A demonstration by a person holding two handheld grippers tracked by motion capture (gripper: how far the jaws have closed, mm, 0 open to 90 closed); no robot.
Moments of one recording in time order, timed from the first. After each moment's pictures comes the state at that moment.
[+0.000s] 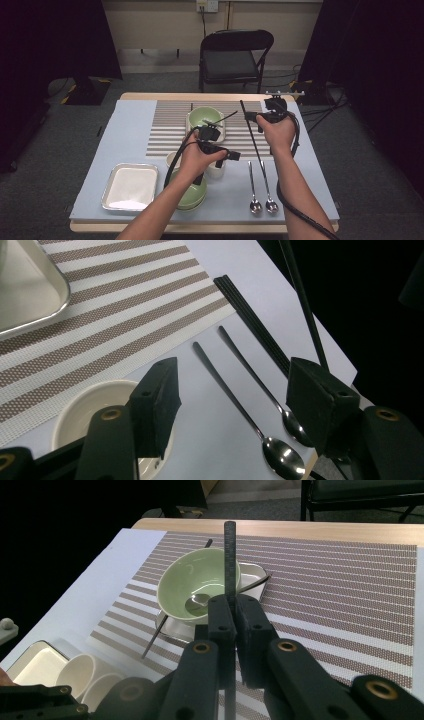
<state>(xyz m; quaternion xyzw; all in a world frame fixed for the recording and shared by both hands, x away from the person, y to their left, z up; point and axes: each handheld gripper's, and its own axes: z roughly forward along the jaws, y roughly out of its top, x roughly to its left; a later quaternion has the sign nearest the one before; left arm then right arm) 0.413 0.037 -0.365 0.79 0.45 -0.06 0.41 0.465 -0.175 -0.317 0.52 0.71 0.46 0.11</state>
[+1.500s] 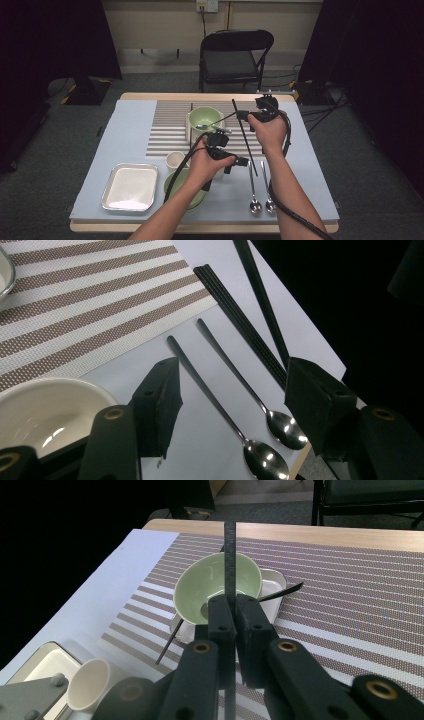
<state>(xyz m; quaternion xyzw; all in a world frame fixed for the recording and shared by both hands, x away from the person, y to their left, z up) 0.404 0.016 -0.376 0.79 0.44 -0.08 0.42 0.465 -0.153 -0.315 0.50 0.72 0.46 0.11</state>
